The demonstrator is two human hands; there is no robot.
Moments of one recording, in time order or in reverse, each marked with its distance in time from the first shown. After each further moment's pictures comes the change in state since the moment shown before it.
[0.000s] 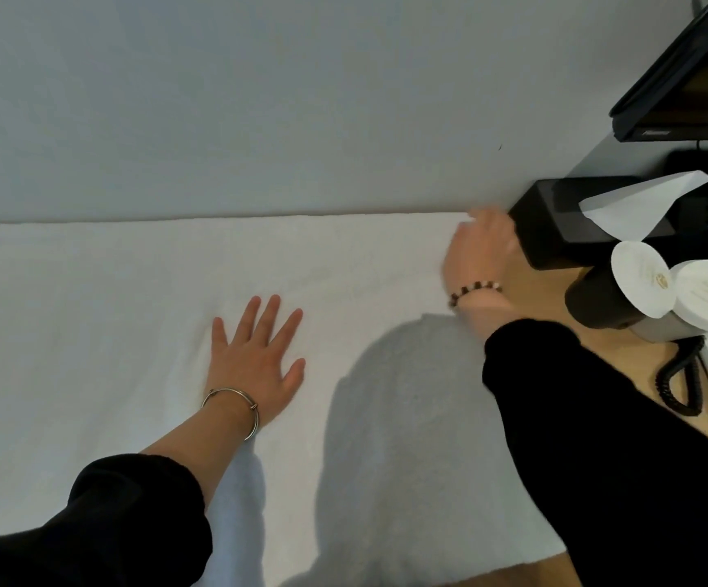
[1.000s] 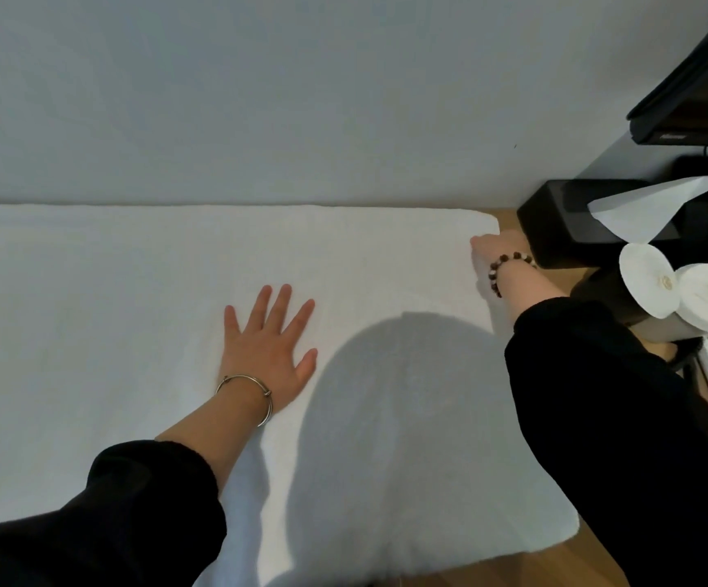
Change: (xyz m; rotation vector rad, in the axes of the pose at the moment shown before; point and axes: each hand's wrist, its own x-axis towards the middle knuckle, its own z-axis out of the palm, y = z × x) left_hand -0.001 -0.001 -0.003 -0.006 -0.010 0.017; right_hand 0.025 0.017 -0.011 0.634 -0.514 0.514
